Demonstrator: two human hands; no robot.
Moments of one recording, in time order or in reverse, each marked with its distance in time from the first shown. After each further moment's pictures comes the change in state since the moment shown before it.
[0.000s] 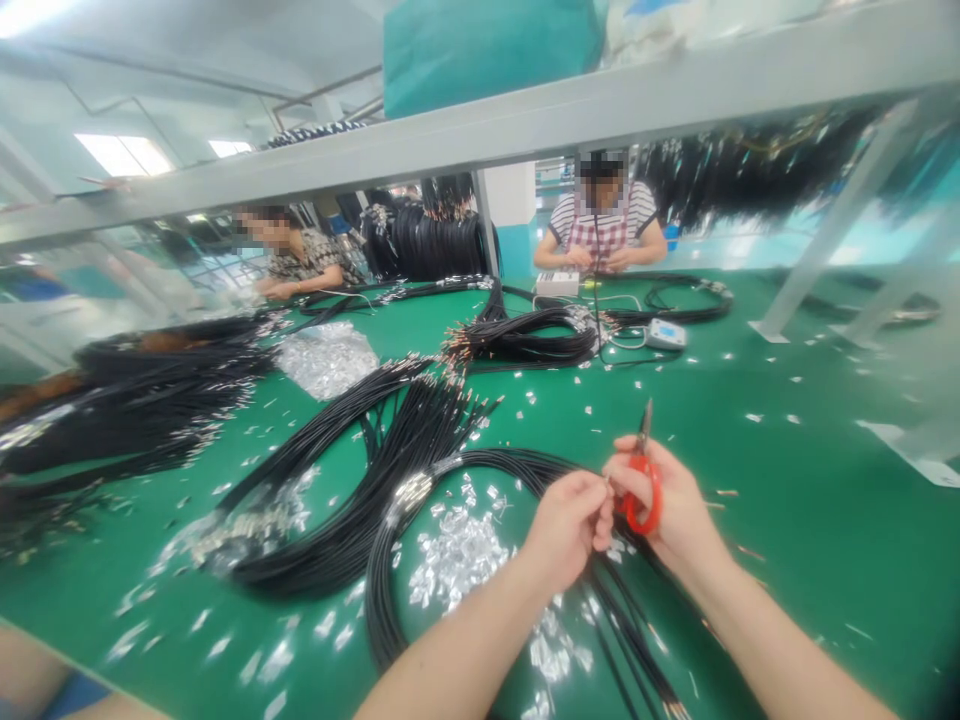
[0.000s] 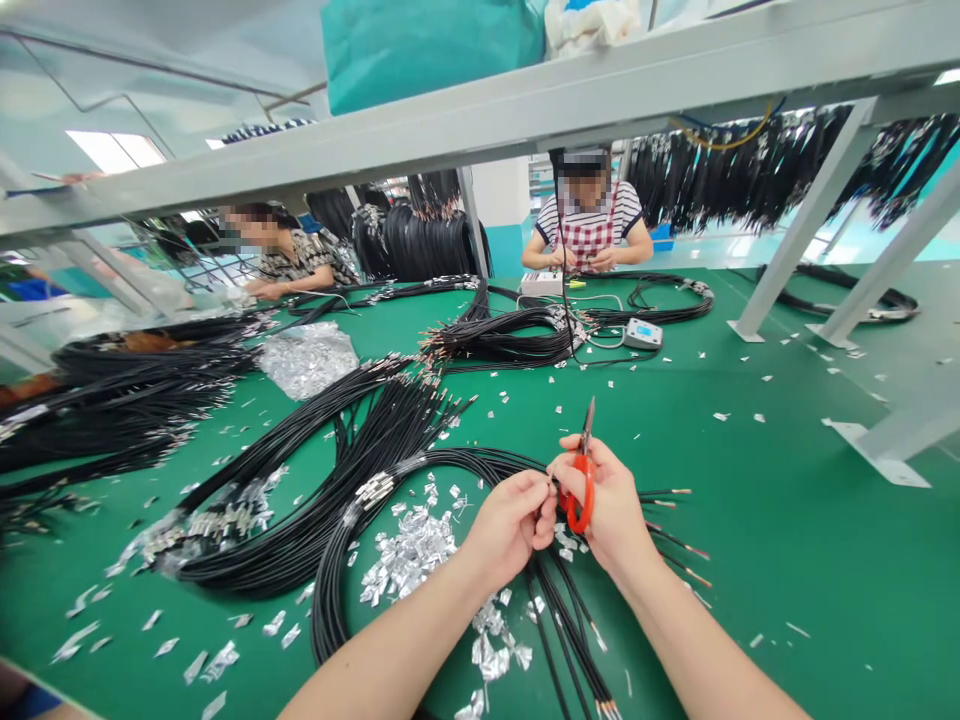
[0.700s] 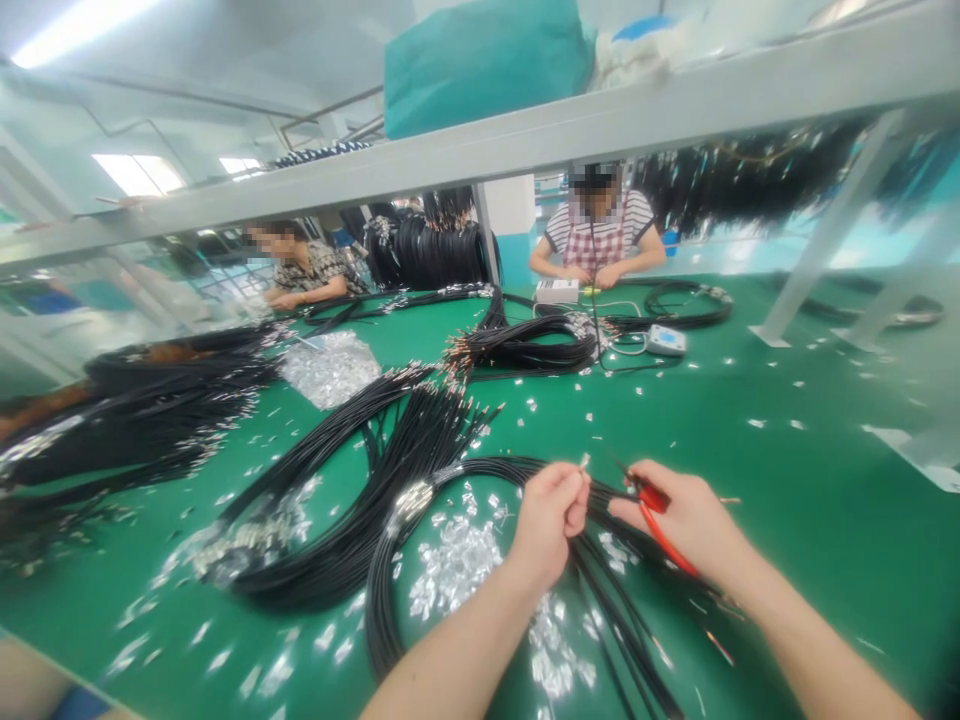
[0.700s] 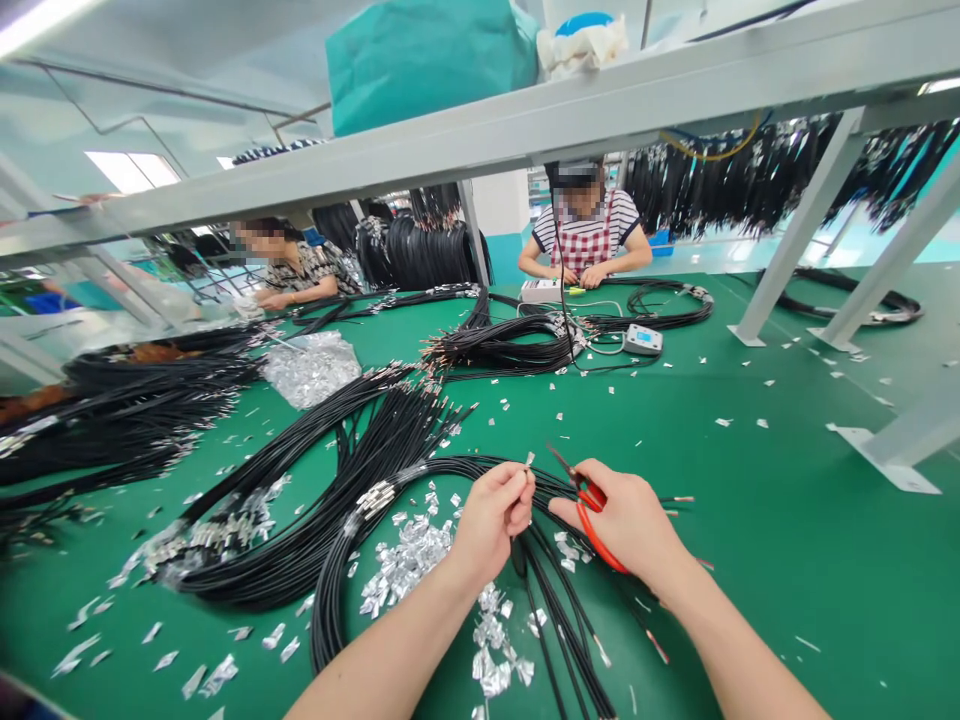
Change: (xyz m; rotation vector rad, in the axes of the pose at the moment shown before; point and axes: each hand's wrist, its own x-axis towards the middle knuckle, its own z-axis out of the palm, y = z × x) left_hand 0.001 0.017 -0.005 0.122 0.138 0.191; right_hand 0.002 -0.019 -0.032 -1.152 -0.212 -0.387
